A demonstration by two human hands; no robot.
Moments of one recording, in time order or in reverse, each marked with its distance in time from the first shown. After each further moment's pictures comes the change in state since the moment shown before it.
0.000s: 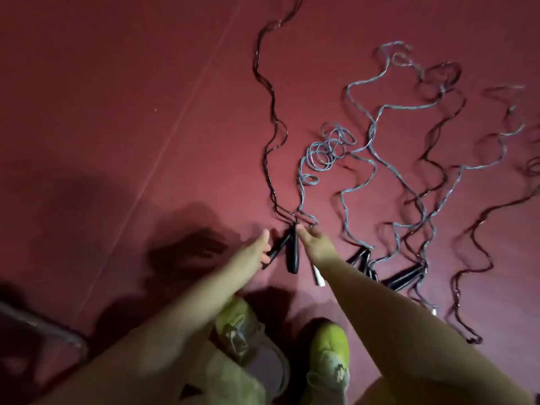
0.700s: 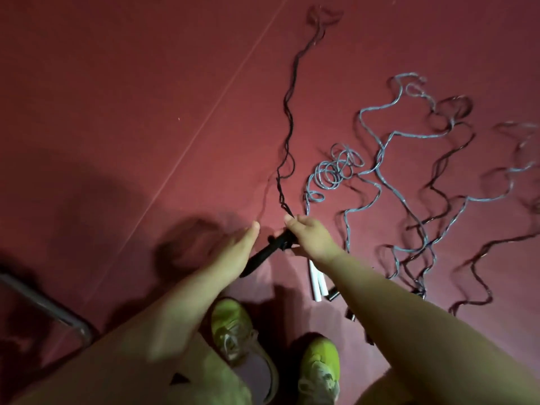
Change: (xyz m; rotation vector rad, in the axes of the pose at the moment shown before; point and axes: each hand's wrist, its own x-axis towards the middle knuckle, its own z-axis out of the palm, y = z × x) left_hand -0.063 0.037 -0.028 0.086 0.208 0.188; right_hand -0.053 -0.090 -0.016 0.144 -0.298 -0.158
